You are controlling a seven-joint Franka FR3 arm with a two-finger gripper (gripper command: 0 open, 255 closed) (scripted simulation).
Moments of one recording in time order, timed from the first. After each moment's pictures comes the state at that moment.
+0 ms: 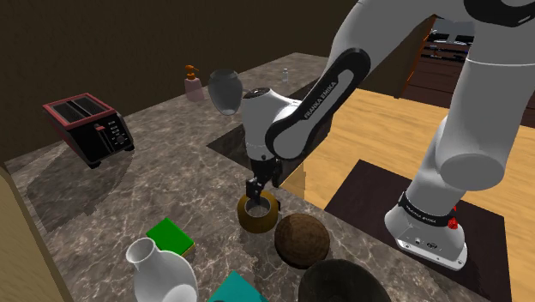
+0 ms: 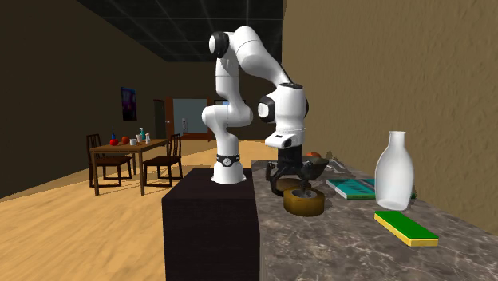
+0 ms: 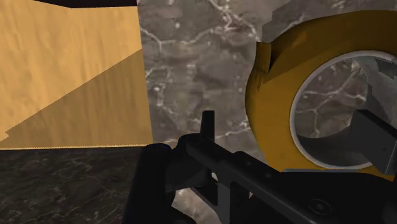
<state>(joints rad) 0.10 0.15 0.40 -2.42 0.03 2.47 0.48</state>
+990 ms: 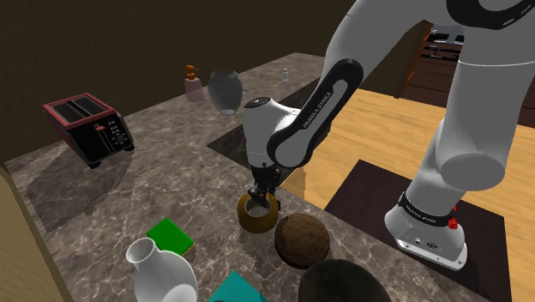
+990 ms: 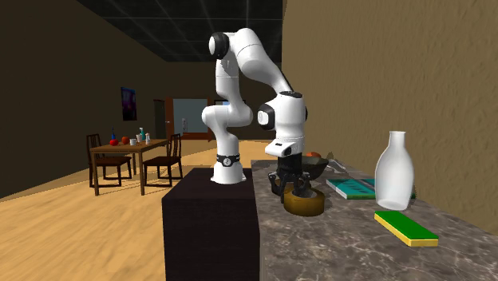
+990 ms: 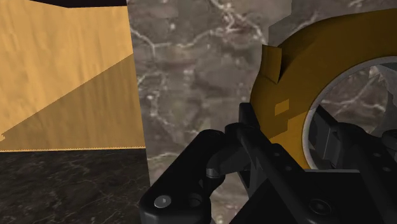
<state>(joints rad) 0.11 0.21 0.39 -2.43 -0.01 2.53 0.50</state>
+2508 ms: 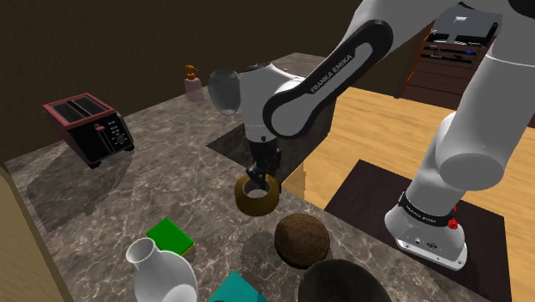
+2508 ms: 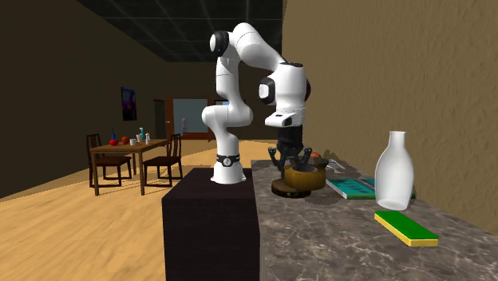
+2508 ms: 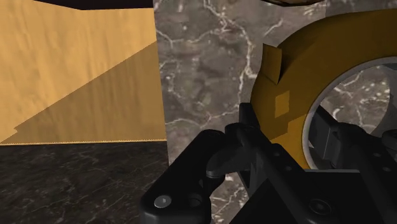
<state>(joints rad) 0.09 0.01 0.41 -2.39 0.09 2.31 0.44</state>
